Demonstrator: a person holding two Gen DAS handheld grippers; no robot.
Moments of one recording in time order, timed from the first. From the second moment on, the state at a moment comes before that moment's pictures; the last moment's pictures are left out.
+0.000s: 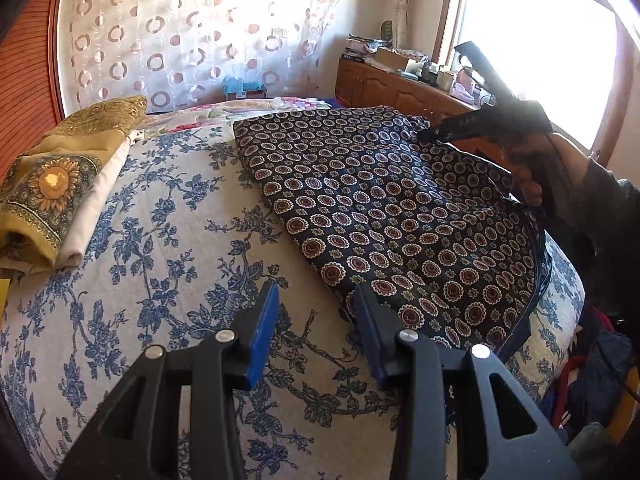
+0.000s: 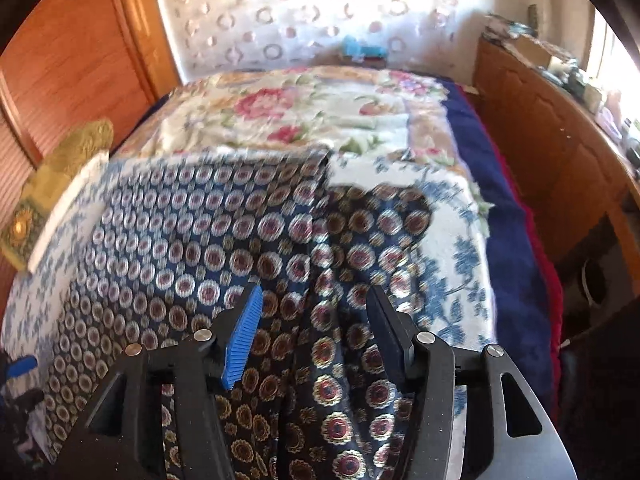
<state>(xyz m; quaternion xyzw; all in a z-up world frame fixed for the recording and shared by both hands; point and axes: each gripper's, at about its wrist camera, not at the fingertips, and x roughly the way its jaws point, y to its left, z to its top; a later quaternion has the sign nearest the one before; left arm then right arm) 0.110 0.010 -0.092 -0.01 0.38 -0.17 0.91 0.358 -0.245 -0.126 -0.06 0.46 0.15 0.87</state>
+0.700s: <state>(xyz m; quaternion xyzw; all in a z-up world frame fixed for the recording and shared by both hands) 0.107 0.006 -0.089 0.00 0.38 -0.17 0.91 0.347 -0.276 -0.118 -0.09 0.45 0.10 0.88</state>
